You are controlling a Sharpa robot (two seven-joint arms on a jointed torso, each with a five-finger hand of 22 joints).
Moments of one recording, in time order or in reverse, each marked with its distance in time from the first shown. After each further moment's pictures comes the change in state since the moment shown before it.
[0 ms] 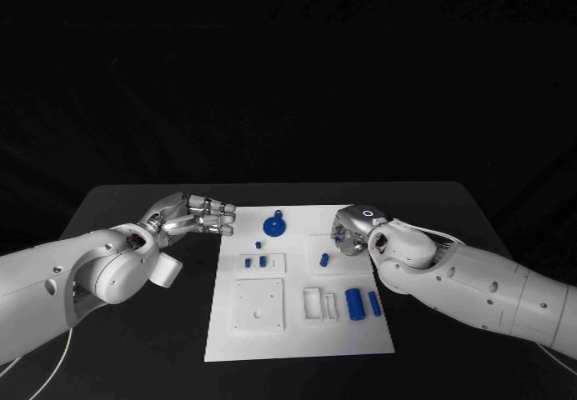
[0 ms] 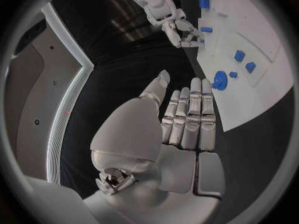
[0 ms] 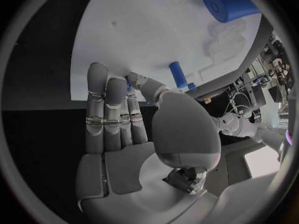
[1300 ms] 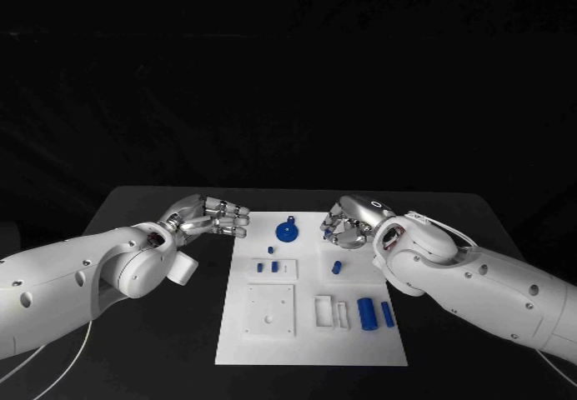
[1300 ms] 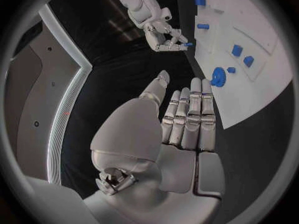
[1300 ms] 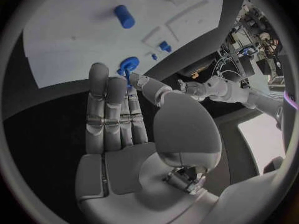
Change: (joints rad) left arm 0.000 0.012 0.000 -0.031 -0.009 -0.009 -0.002; left_hand -0.004 0.004 -0.003 0.003 0.000 -0.011 0.004 0.000 0.000 -0.011 0.004 0.000 0.000 0.000 0.000 0.000 0.000 0.000 0.004 0.004 0.000 -0.016; right arm 0.003 -0.006 0.095 0.161 0.203 -0.030 0.069; right_hand -0.023 -0.003 0.003 -0.004 0.029 0.015 -0.001 0.000 0.000 0.008 -0.002 0.000 -0.002 0.001 -0.005 -0.005 -0.016 0.001 0.006 -0.008 -0.056 0.061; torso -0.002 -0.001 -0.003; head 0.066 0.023
